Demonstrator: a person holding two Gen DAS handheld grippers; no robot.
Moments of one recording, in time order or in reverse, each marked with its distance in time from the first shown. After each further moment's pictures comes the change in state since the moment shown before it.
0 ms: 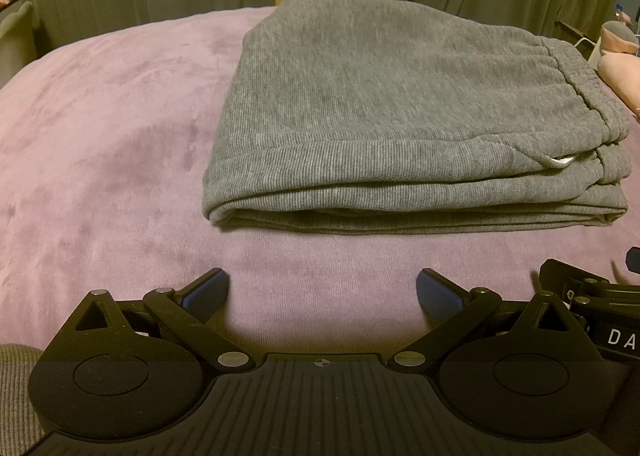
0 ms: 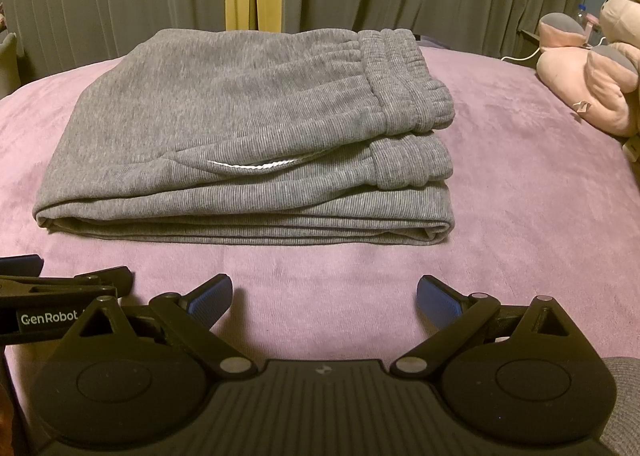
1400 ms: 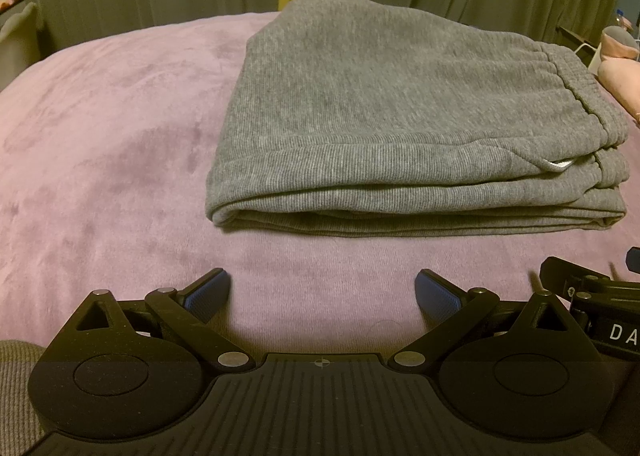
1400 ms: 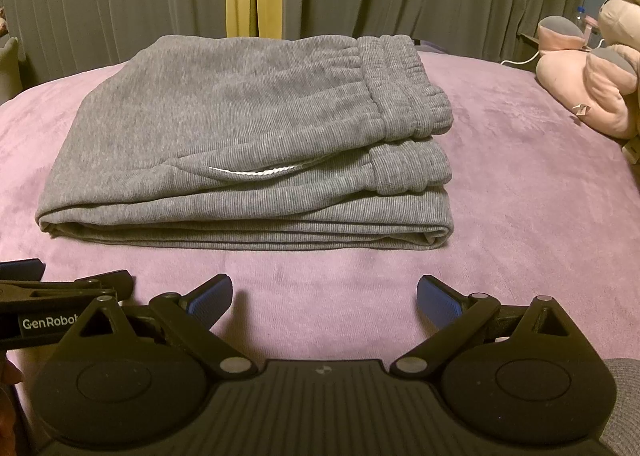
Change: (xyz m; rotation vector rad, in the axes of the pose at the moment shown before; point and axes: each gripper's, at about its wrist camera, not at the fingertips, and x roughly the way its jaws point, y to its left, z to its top) left arm -0.002 0.000 -0.001 -0.009 -0.020 0.001; right arm -0.004 0.000 0.002 0.011 -0.017 0.001
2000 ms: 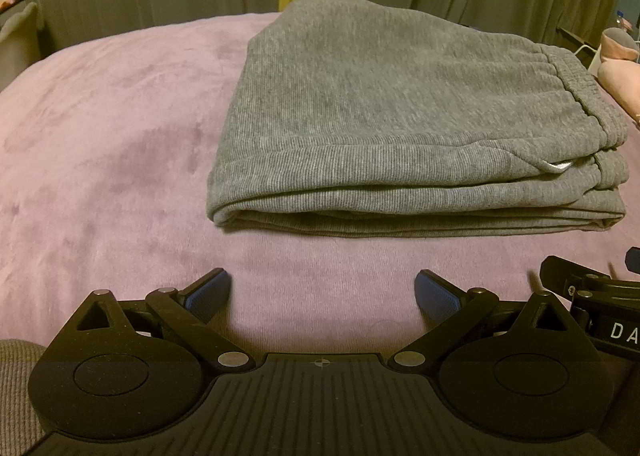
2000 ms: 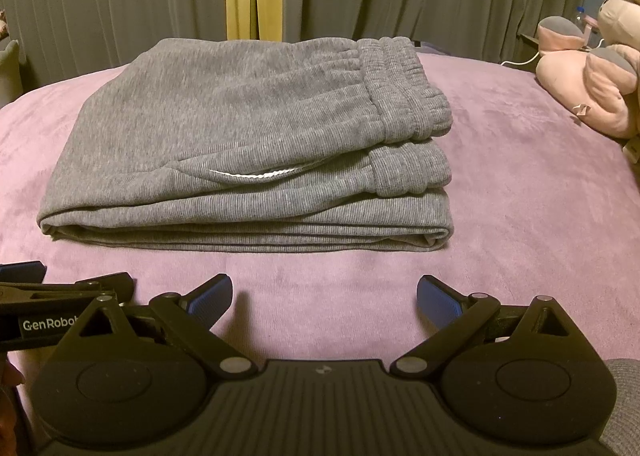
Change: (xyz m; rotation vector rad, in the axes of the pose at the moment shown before) left arm -0.001 0.000 0.000 0.000 0.000 -0.001; right arm -0.001 0.000 0.002 0.005 -0.004 0.001
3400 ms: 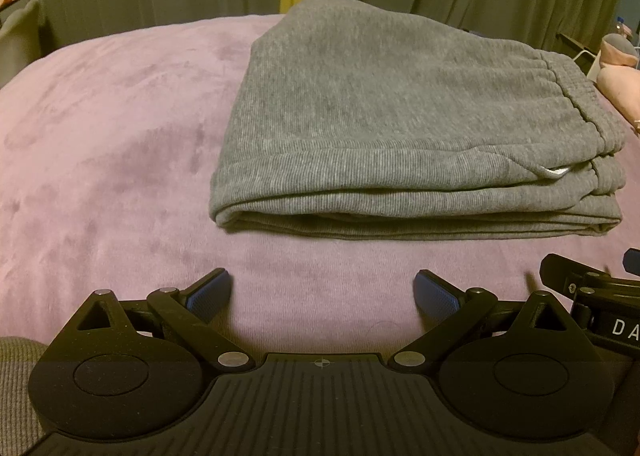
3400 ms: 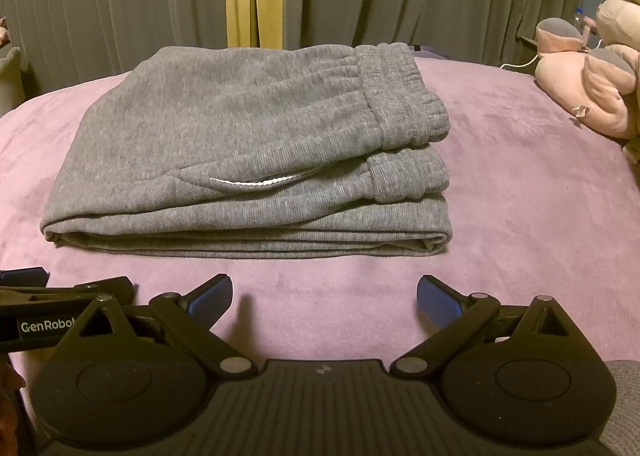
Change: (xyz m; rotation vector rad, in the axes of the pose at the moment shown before) left arm -0.002 0.002 0.002 -0.009 -0.003 -0.007; right arm -0.002 -0.001 0.003 0.005 -0.015 0.007
